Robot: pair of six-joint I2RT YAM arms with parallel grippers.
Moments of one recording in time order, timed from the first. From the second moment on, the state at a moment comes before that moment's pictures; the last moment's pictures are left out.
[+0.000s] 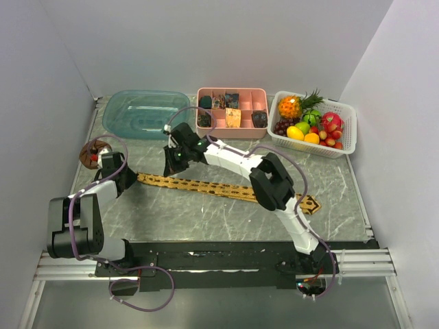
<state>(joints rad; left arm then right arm) 0.13 1.41 0.56 0.07 -0.02 -0.69 0.87 2.29 1.94 -0.45 -0.39 0.54</state>
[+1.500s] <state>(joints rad) 0.13 1.40 0.63 0.07 -0.03 -0.61 0.93 2.25 1.84 -0.43 -0.17 0.49</state>
